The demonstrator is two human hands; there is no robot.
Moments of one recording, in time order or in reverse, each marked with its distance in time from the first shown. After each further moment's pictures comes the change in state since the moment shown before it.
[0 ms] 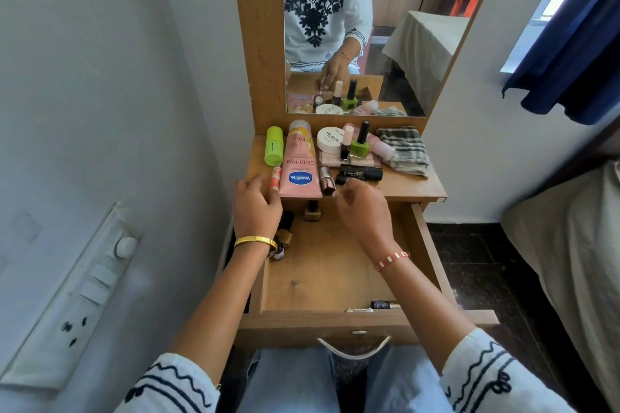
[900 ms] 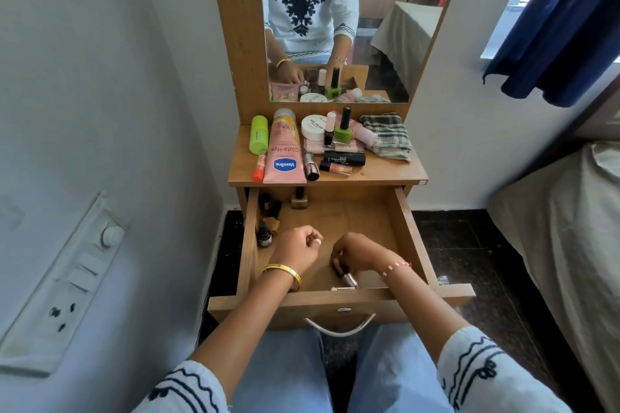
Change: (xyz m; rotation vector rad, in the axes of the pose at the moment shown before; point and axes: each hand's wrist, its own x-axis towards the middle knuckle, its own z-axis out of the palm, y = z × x) left_hand -0.075 -0.014 0.056 0.102 -0.559 0.084; right_hand -0.037 0.073 0.019 -0.302 -0.850 0.074
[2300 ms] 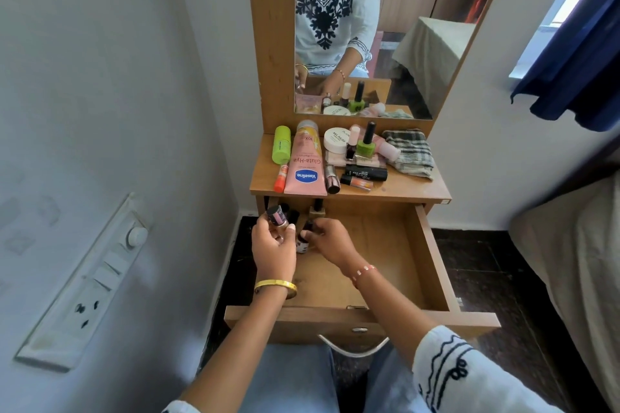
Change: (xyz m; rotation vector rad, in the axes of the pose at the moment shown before) left_hand -0.014 -0.004 -0.036 -0.573 0.607 -0.227; right_hand 0.026 -0.076 0.003 0.642 0.316 -0.100
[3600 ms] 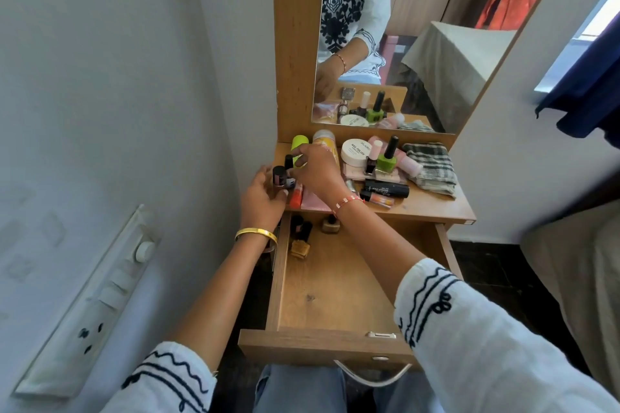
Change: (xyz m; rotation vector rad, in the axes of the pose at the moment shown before) left_hand 0.106 0.037 -0.015 0.093 -0.191 0.098; right_hand 0.088 -0.122 -0.016 -0.242 0.112 -0.174
